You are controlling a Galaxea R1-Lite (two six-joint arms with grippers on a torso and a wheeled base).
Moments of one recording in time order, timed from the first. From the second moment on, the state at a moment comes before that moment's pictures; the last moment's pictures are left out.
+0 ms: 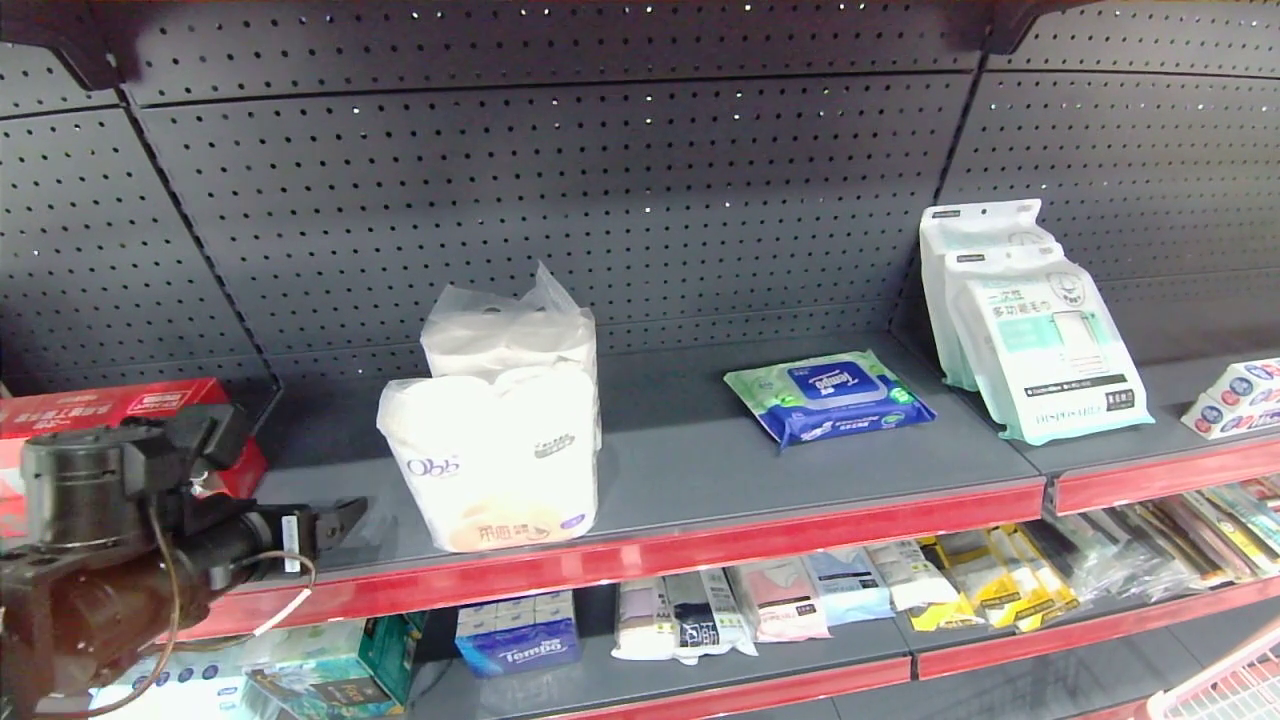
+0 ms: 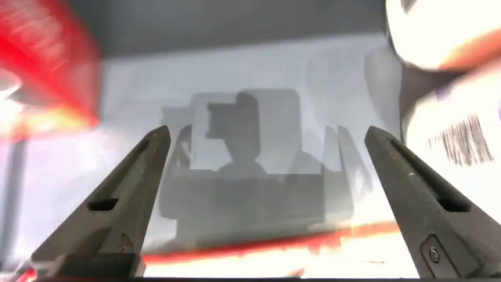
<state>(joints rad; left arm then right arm) -0.06 1.56 -0.29 -0.75 0.07 -0.05 0.00 0.00 0.00 0.00 0.00 0.00</state>
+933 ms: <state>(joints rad) -0.06 0.39 -0.22 0.01 -0.05 0.05 0.00 0.00 0.00 0.00 0.00 0.00</state>
